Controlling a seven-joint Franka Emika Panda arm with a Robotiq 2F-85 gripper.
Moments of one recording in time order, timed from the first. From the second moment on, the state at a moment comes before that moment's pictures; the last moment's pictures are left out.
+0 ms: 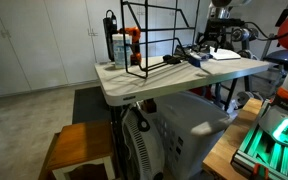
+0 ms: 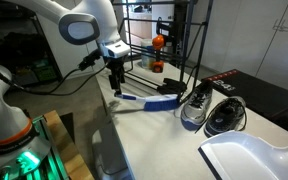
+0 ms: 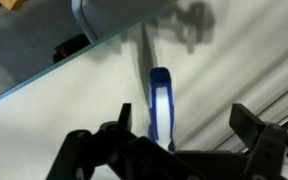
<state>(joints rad) -0.32 -0.37 -0.03 -2.62 -0.05 2.37 0.45</state>
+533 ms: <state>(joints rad) -0.35 -0.29 -0.03 -2.61 -0.10 2.46 0.52</state>
